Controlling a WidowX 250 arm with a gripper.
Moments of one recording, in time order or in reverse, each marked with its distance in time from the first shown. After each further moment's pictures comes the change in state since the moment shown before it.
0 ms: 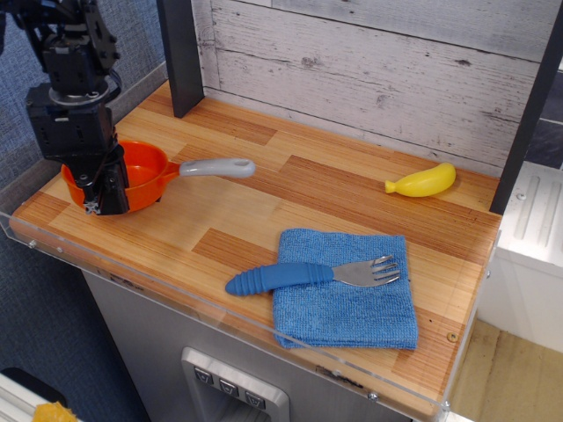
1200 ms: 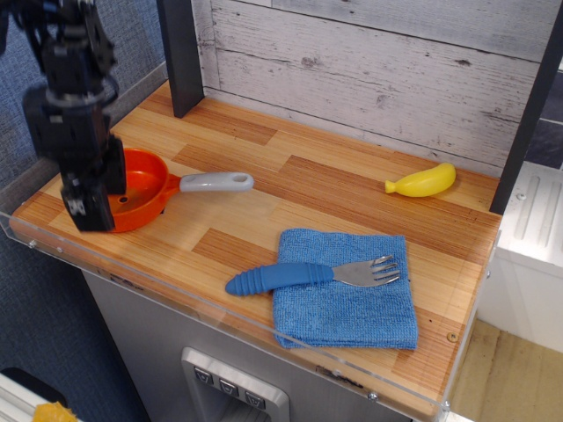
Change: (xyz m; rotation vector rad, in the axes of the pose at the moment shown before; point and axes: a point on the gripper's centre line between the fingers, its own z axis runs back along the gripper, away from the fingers) arm 0.002 -0.002 0.011 0.059 -0.055 -0.130
